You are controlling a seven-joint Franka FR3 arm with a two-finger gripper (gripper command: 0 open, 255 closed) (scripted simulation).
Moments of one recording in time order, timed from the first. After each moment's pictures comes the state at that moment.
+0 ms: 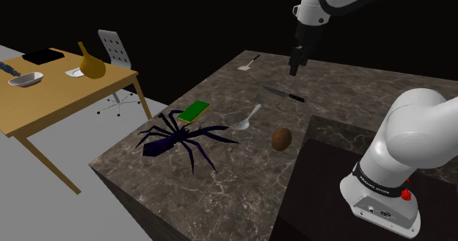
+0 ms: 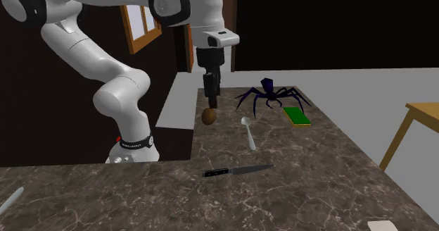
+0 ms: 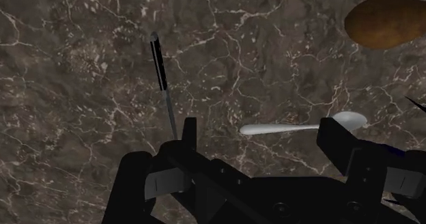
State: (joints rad) arm -0.01 -0.76 -0.18 -2.56 -0.15 1.90 -0.12
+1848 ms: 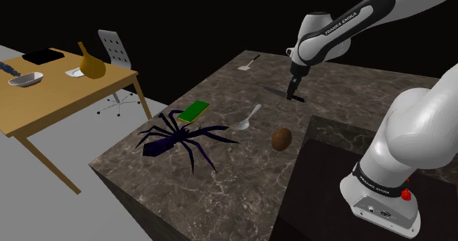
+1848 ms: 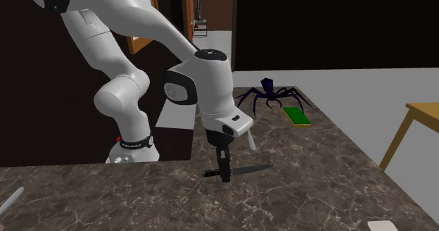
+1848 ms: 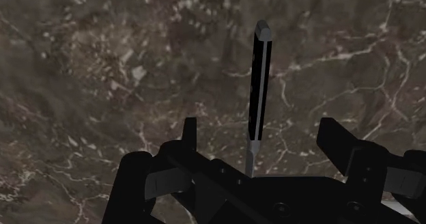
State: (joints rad) arm 0.03 -0.33 -0.52 -2.67 -0.18 2.47 -0.51
